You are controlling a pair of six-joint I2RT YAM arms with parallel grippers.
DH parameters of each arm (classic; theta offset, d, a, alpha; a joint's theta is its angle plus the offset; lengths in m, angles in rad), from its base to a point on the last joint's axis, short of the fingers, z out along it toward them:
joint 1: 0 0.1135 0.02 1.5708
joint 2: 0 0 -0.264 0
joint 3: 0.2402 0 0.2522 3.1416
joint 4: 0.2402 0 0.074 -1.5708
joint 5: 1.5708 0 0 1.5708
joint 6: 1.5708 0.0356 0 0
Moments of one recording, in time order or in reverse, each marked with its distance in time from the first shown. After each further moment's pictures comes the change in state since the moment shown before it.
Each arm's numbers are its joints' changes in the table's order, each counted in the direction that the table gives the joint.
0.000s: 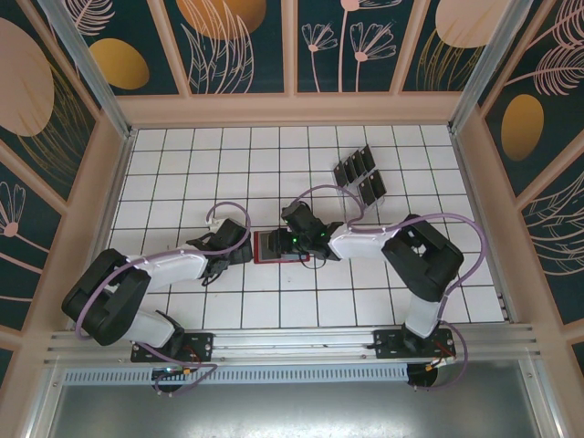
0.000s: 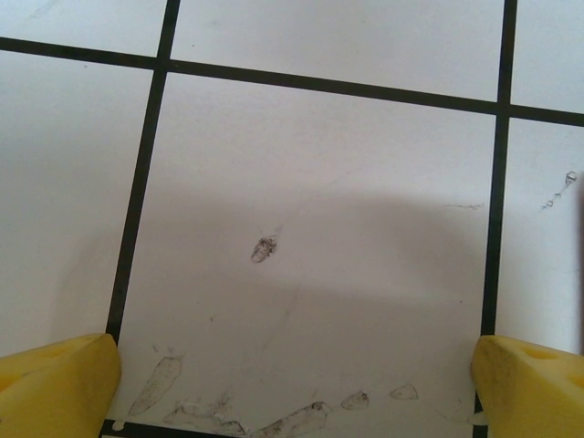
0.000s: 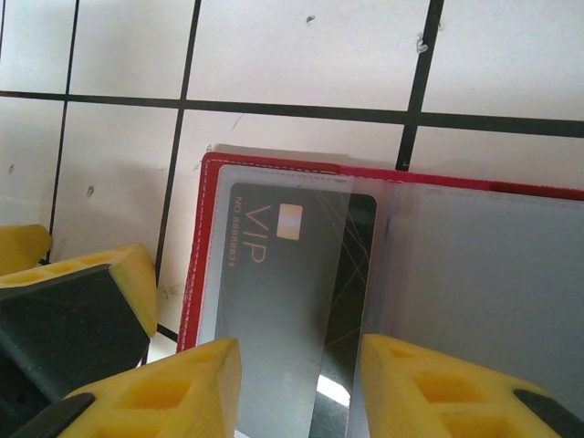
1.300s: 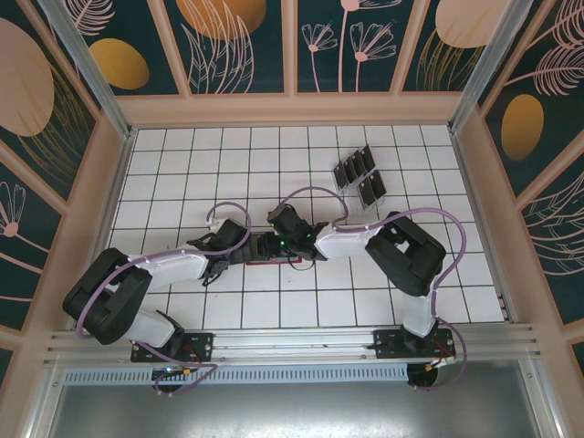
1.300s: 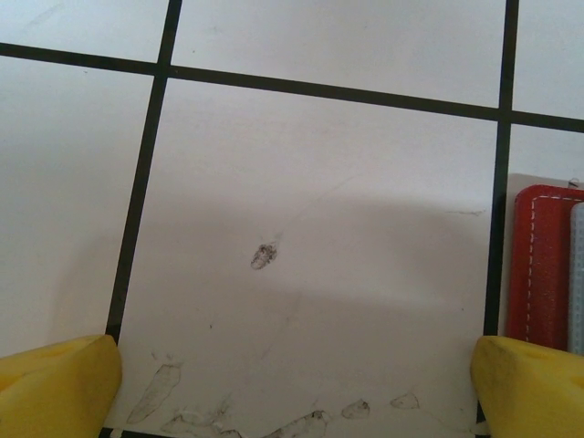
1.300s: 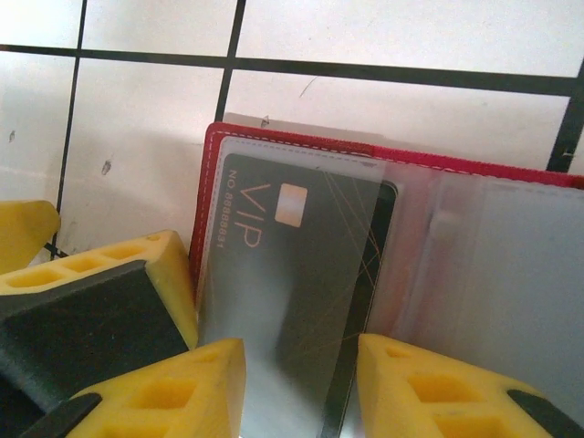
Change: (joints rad) left arm 0.000 -0.007 -0.005 -0.021 -0.006 0.000; right arm 0.055 -0.104 0.102 0.017 -0.017 -0.001
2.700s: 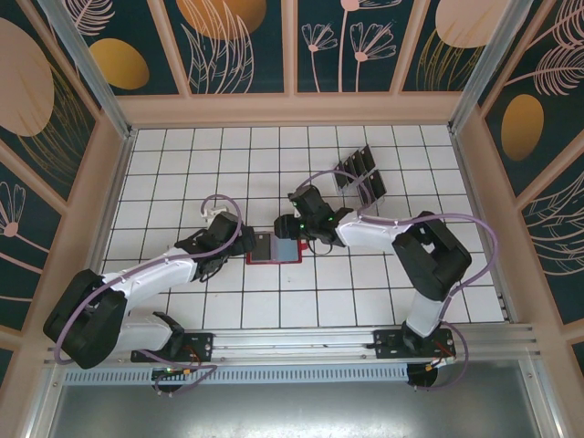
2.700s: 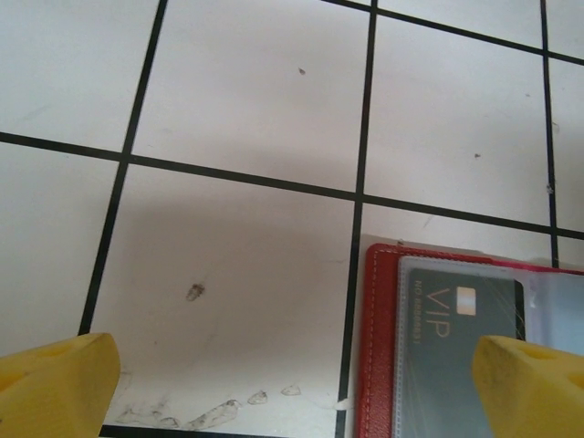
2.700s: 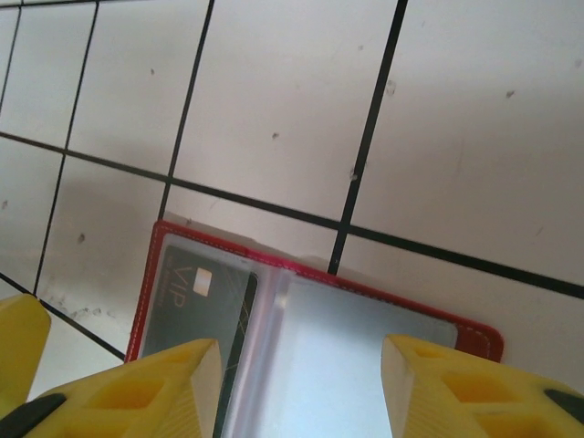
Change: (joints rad) left arm 0.000 0.165 0.029 0.023 0.060 -0.026; right arm -0.150 0.129 -0.031 0.087 -0.002 -0.158
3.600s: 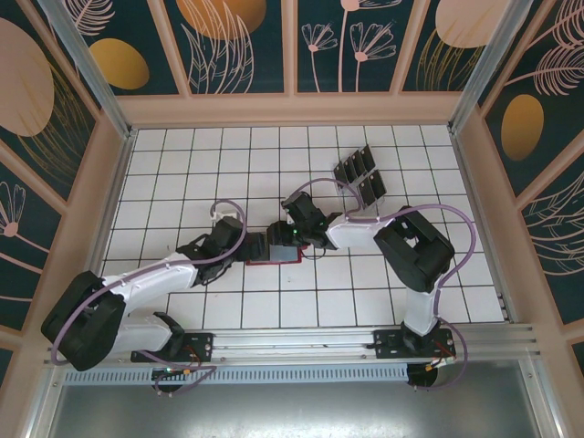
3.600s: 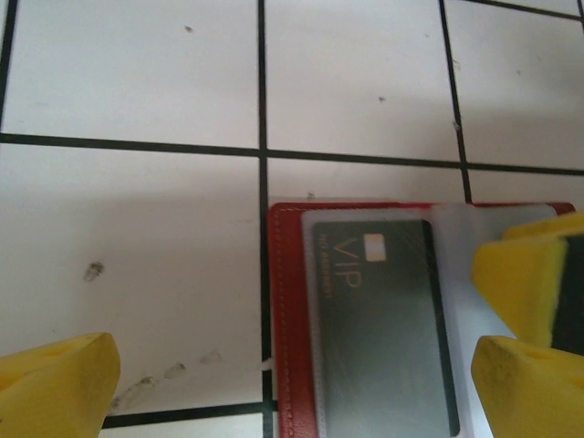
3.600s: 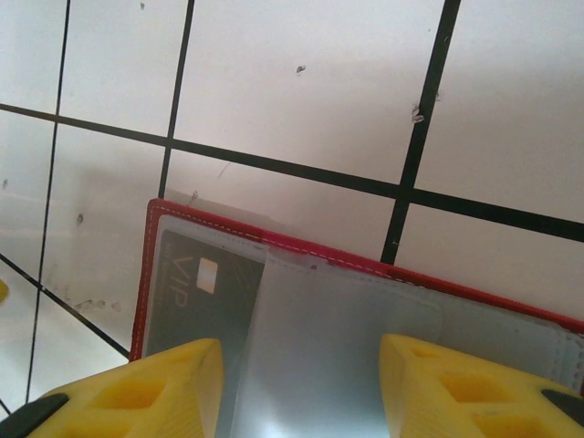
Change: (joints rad) left arm -0.062 0.020 -0.047 -0.080 0.085 0.060; right arm 0.025 -0.105 0.010 -0.090 -0.081 0.101
